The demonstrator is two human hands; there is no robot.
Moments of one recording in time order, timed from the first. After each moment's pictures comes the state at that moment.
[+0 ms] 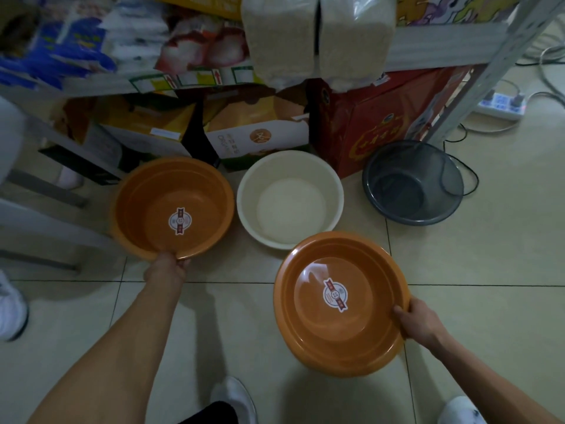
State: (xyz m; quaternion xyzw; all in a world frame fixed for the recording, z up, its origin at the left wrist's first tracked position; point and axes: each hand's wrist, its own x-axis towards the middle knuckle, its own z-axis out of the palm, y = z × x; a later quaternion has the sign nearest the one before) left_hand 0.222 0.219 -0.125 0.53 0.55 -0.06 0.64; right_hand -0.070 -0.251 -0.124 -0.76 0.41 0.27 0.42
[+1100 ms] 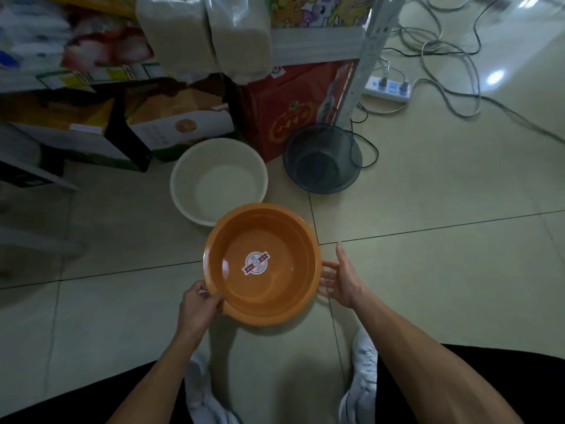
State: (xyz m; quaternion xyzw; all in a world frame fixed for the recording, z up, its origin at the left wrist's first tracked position) left_hand -0.019 0.059 -0.034 0.80 0.21 -0.32 0.46; right_hand -0.110 -0.255 -0.088 -0.40 0.54 0.19 0.72
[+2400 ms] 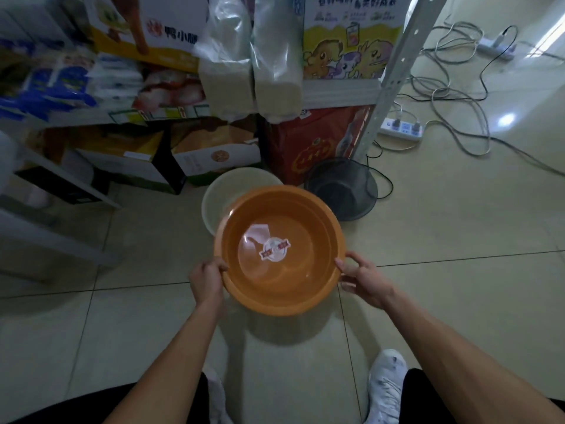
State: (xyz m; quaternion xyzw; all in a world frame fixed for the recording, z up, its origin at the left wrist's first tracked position) left_hand 0.046 0.035 0.033 0.72 0.33 -0.11 0.61; right_hand -0.083 -0.271 0.010 -0.54 0.37 0.17 0.74
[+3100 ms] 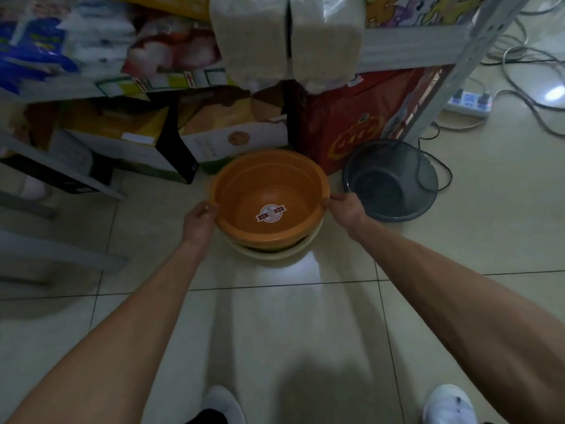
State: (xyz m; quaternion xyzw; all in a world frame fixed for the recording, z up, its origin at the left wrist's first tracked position) left_hand 0.222 0.058 -0.040 0.77 0.23 -0.19 0.57; right_hand 0.149 -0.226 -0.051 -0.73 0.39 0.12 0.55
